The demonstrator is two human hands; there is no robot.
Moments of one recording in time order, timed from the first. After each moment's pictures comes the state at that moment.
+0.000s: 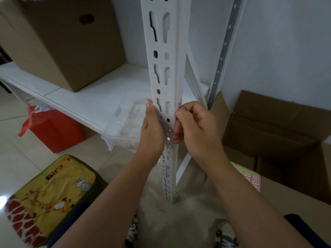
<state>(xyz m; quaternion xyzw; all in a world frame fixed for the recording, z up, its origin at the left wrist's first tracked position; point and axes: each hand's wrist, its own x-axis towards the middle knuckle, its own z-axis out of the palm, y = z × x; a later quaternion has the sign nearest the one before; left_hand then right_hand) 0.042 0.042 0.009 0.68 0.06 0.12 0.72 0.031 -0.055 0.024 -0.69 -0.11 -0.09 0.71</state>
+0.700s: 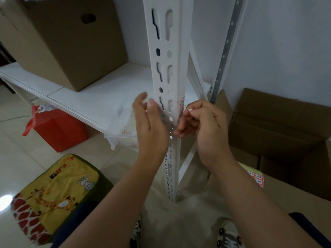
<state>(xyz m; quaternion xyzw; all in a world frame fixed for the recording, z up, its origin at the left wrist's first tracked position) 0.039 0.041 0.008 0.71 0.04 0.27 0.65 0.038 -0.061 0.016 -0.61 -0.14 -0.10 0.78</state>
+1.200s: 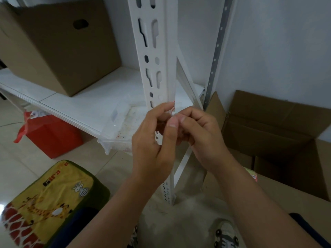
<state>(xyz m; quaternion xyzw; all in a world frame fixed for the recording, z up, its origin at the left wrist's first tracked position) 0.008 0.038 0.014 0.74 -0.20 0.36 0.53 0.037 -0.080 0.014 -0.62 -0.20 -0.01 0.76</state>
